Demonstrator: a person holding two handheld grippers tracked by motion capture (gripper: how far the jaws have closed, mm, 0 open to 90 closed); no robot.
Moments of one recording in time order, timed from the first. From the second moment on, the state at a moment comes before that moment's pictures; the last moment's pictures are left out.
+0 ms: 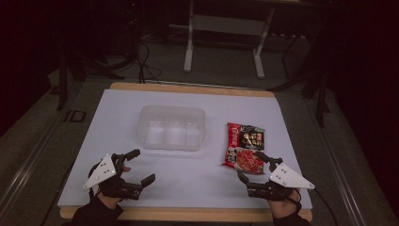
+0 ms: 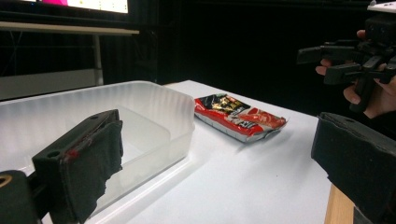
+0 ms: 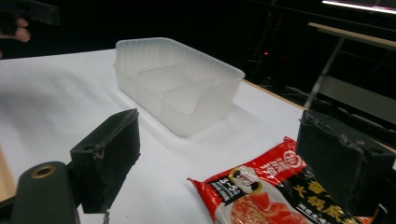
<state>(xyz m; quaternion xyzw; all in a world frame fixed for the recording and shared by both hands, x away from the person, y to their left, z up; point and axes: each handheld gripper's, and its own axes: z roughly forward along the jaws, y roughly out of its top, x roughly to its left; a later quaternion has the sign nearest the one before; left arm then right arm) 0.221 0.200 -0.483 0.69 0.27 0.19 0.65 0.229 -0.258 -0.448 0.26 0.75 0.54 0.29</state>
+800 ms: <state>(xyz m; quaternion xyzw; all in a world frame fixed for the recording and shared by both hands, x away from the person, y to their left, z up) 0.220 0.193 -0.481 0.71 0.26 0.18 0.63 0.233 -0.250 -0.437 0.23 0.79 0.52 0.24</state>
